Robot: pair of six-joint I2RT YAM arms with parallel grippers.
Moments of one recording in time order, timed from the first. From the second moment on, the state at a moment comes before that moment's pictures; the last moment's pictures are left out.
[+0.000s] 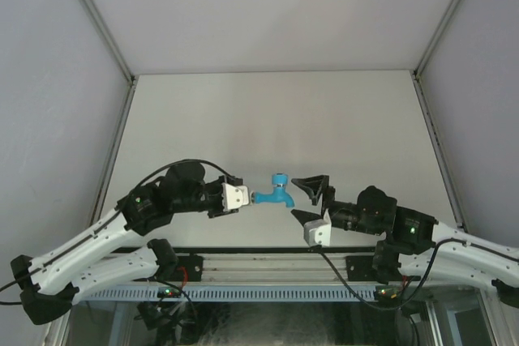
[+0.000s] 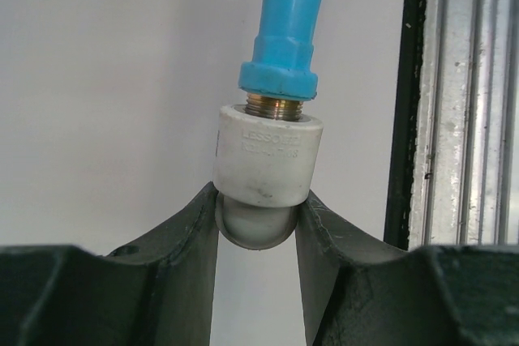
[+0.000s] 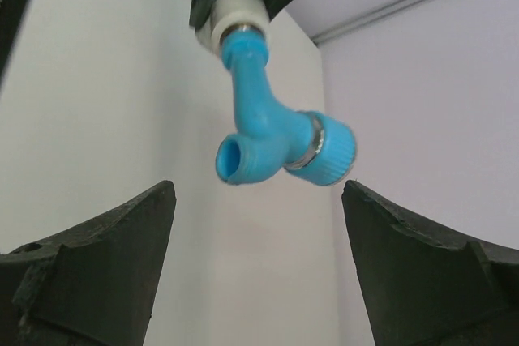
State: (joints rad) left arm -0.93 0.77 0.82 -0.62 0.26 0.51; right arm 1.18 0.54 0.59 -0.23 -0.12 -0.95
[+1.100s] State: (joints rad) left arm -0.93 0.78 0.87 -0.66 0.31 0.54; right arm 1.23 0.64 0.59 -0.11 -0.13 -0.81
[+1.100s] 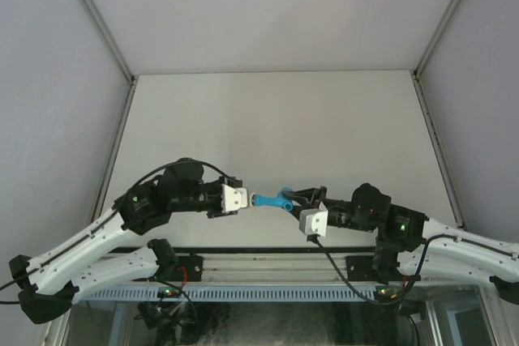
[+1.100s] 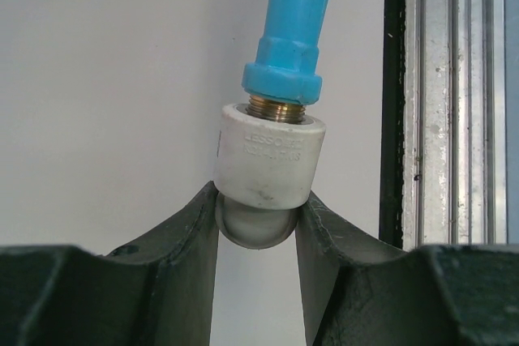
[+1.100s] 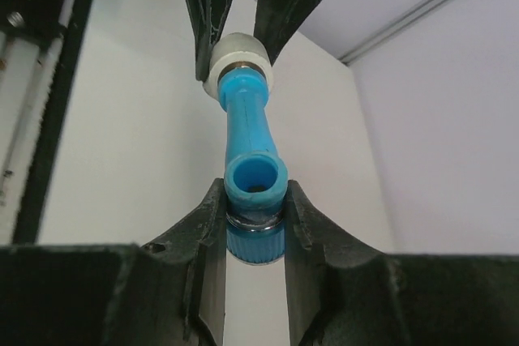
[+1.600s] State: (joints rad) left arm -0.94 0.74 0.71 -0.39 0.10 0.57; right arm 1.06 0.71 0.59 -0.01 -0.05 0.19
